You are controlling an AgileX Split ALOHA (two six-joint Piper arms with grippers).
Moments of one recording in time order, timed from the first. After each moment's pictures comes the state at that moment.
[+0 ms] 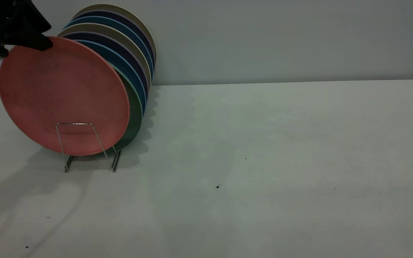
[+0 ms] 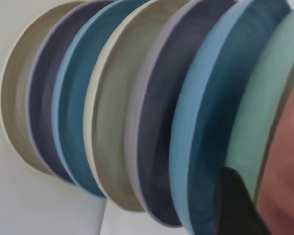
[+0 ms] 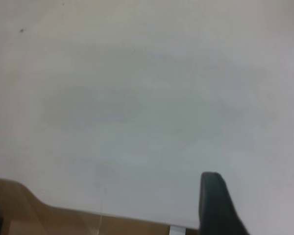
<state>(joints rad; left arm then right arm) 0.03 1.78 -1.18 -0.72 0.33 1.98 -0.09 0.14 -0.48 0.18 1.15 -0.26</state>
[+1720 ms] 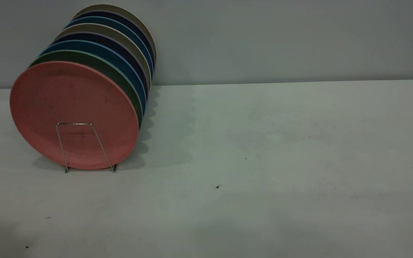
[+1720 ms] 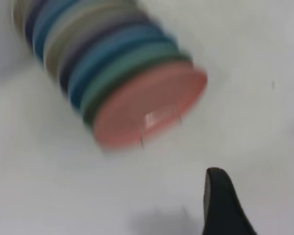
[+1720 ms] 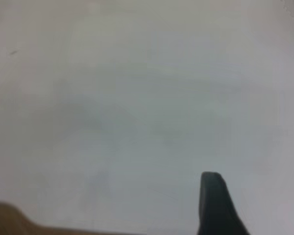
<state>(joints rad) 0.03 1.05 -1.18 -0.32 1.02 0.62 0.03 0.07 -0.48 0.03 1.14 -0.06</state>
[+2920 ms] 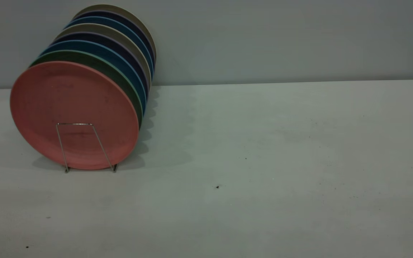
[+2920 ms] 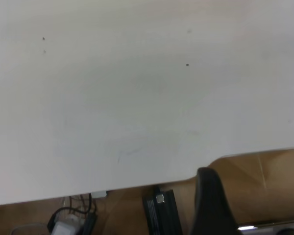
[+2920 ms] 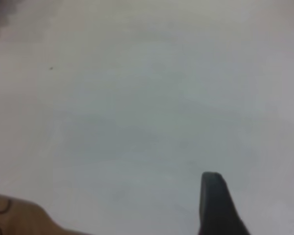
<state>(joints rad) 0.03 0.23 -0.49 -0.06 1.13 0.12 0.24 -0.02 -0.48 0.01 1.14 0.00</state>
